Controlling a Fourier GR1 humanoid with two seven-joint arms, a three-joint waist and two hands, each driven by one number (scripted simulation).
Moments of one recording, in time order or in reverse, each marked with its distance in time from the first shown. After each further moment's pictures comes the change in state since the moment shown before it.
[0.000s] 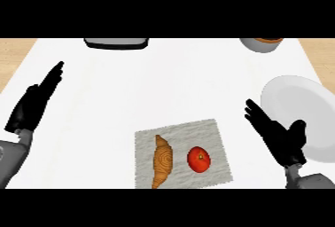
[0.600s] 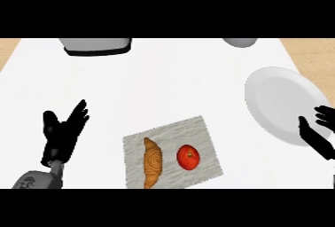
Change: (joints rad) left arm 0.213 -0.247 0.020 0.018 0.189 0.052 0.025; right arm 0.132 -0.070 -0.272 -0.080 0.296 -0.609 0.026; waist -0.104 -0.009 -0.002
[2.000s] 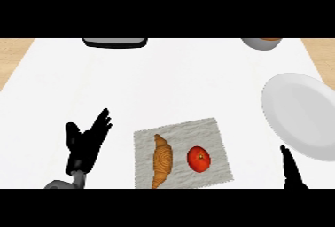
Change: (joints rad) left arm 0.056 -0.128 -0.074 -0.041 -0.017 -0.005 -0.025; right arm 0.288 0.226 0.512 -0.607 0.934 0.251 0.920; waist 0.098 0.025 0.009
